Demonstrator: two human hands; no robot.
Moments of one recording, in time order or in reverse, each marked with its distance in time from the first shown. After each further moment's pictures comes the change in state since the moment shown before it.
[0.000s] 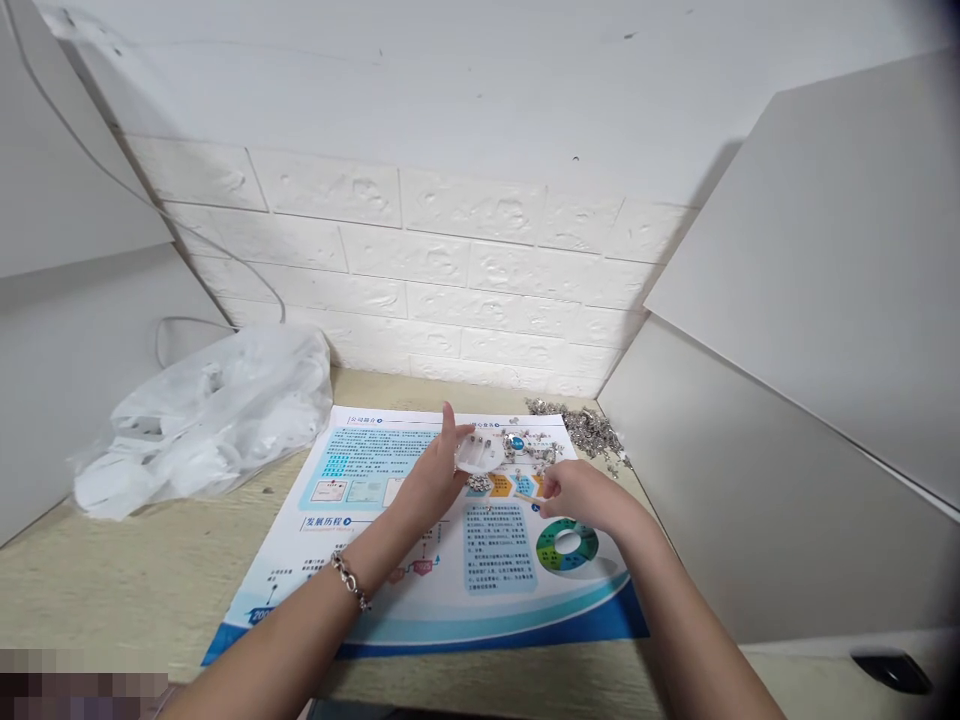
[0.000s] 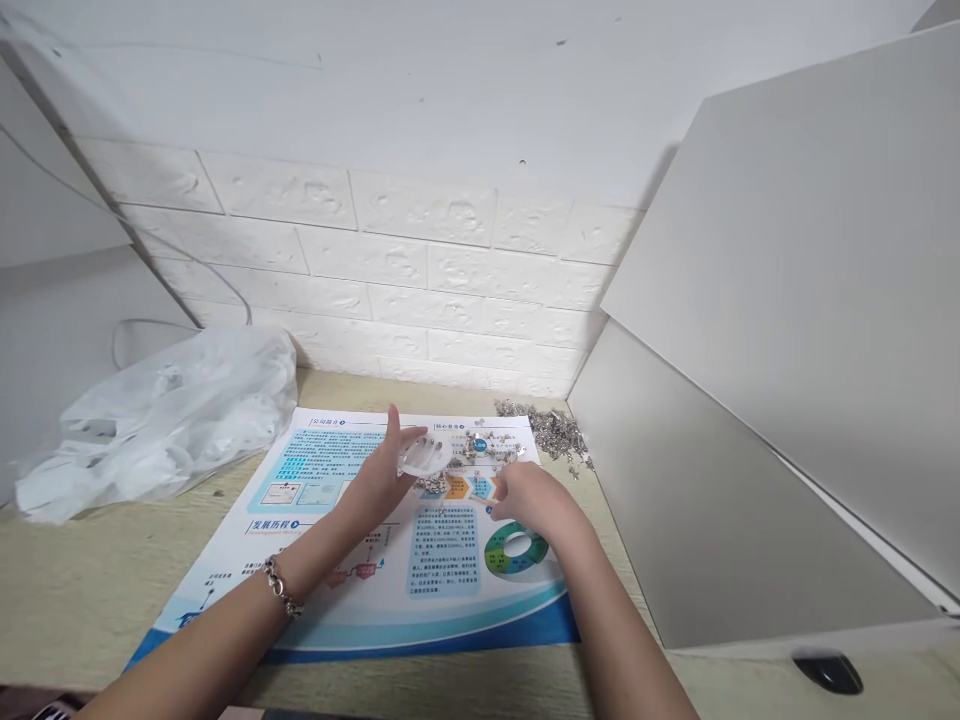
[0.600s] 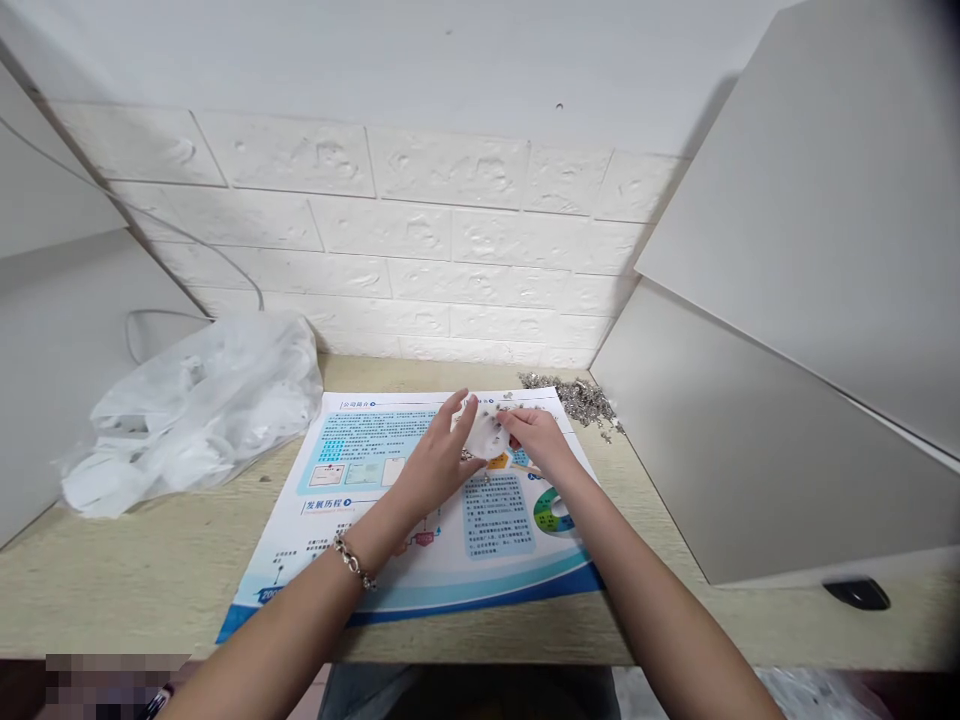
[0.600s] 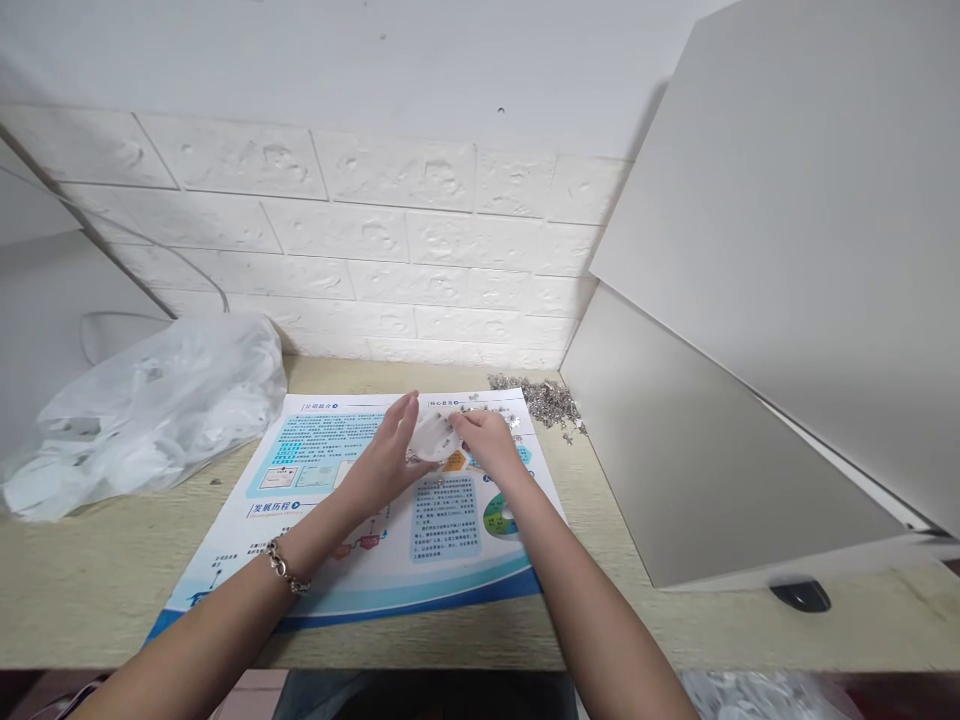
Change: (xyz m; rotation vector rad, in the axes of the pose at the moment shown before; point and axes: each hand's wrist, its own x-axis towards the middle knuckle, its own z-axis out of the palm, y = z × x) left_hand 0.000 0.008 0.002 -0.050 -0.053 0.092; right_hand 0.040 -0.032 0.034 0.933 0.285 -0.125
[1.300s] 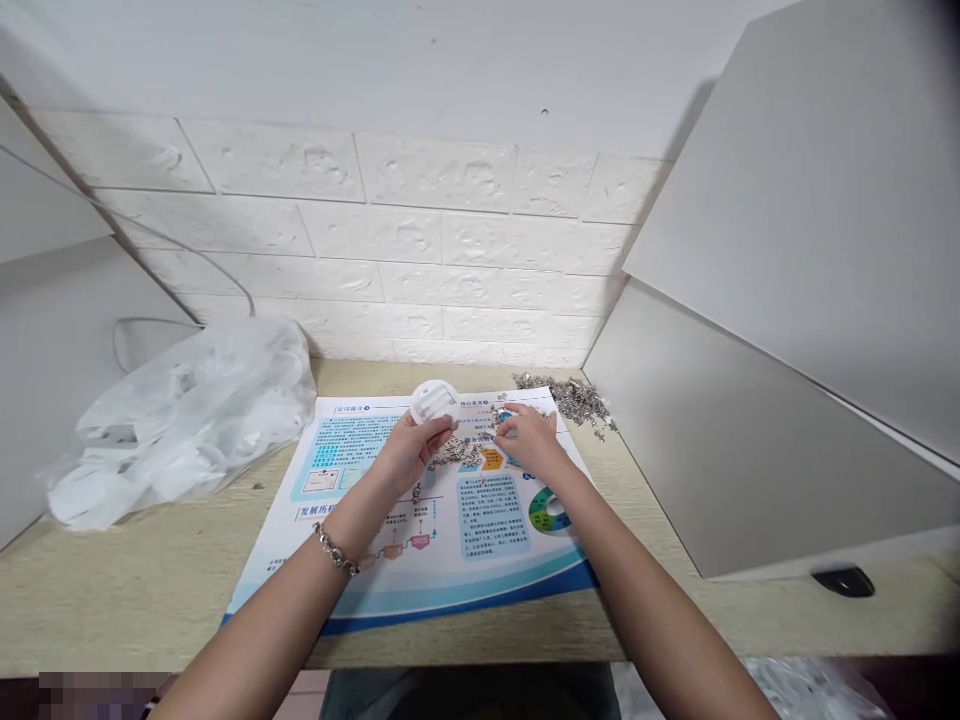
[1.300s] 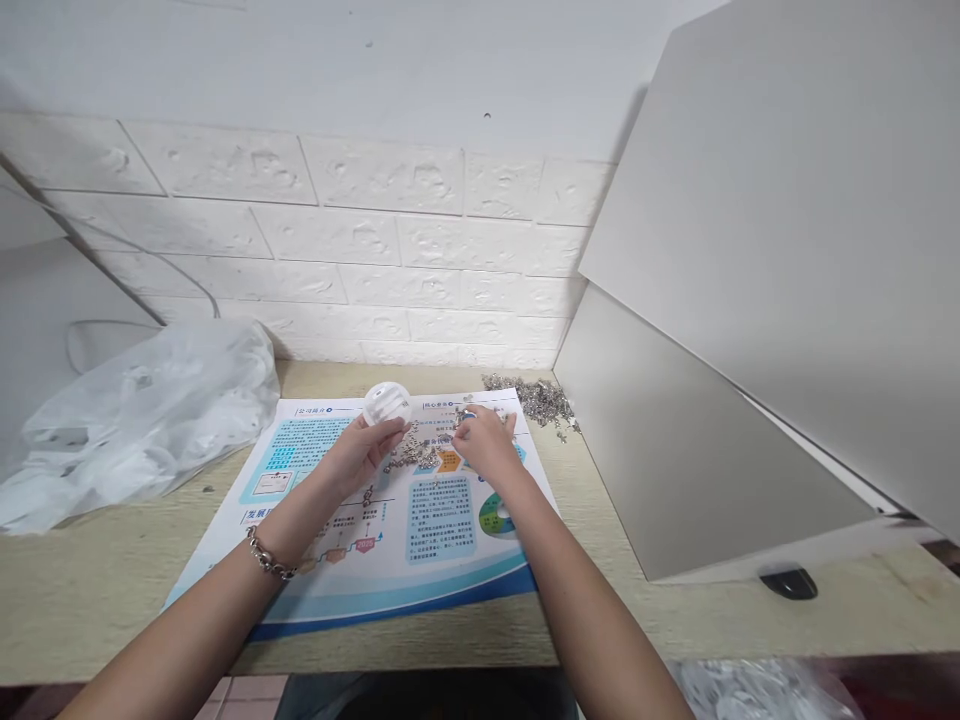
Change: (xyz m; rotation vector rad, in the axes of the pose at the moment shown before) left_hand 0.023 -0.004 -0.019 -1.260 0.251 -0.901; right_hand 0.007 0.024 -0.007 -0.760 0.141 -0.289
